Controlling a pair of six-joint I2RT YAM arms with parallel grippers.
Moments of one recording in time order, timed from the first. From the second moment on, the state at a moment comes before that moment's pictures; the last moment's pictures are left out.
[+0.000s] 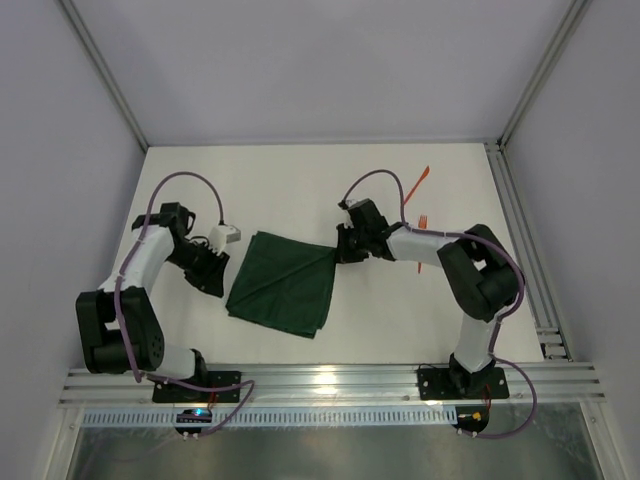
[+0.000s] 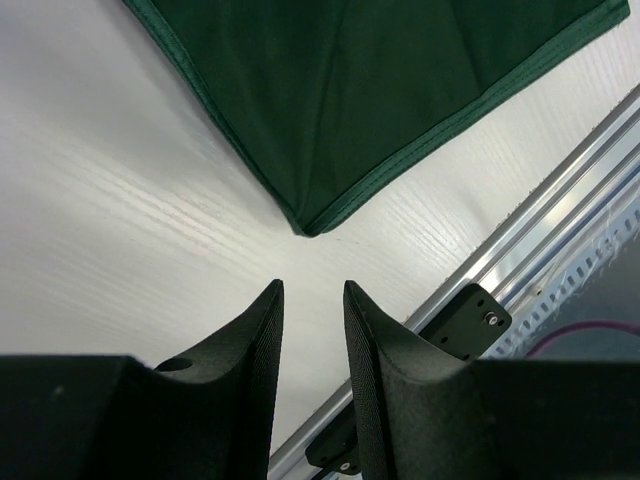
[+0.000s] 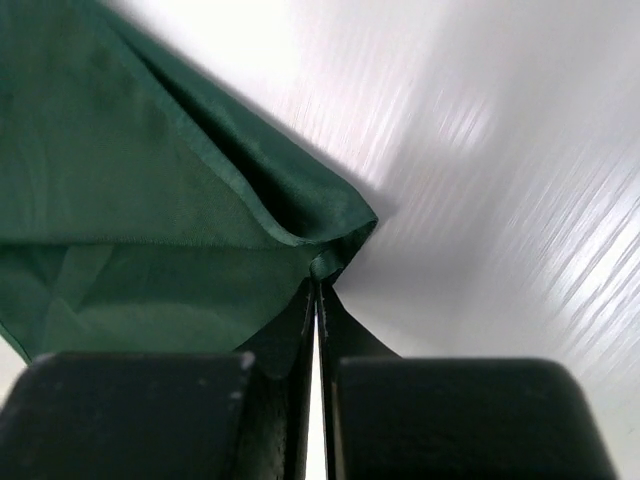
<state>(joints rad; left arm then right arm) 0.08 1.44 1.00 -1.14 0.51 0.78 0.59 1.82 0.99 -0.05 -0.20 0.44</state>
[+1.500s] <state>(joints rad) 0.17 1.43 1.08 -1.05 0.57 0.63 1.08 2.11 1.58 -0.49 0.21 0.05</state>
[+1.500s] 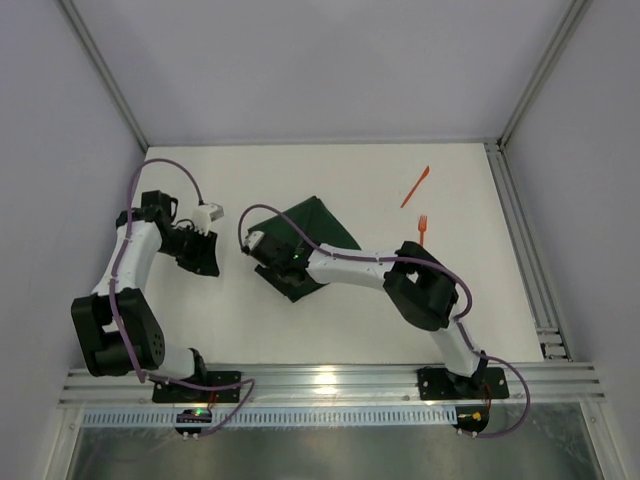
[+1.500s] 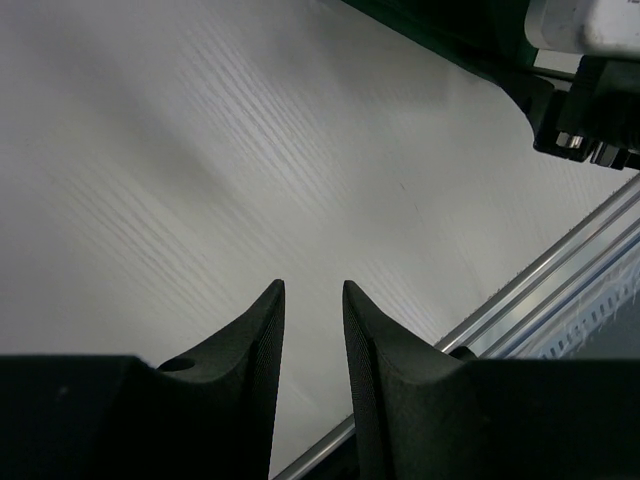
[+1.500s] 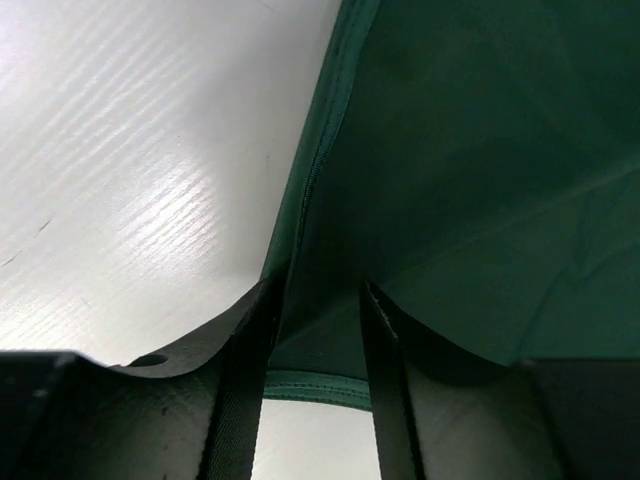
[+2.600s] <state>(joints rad) -0.22 1.50 1.04 -0.77 0.49 0.74 1.13 1.52 0.81 -0.24 0.13 0.13</state>
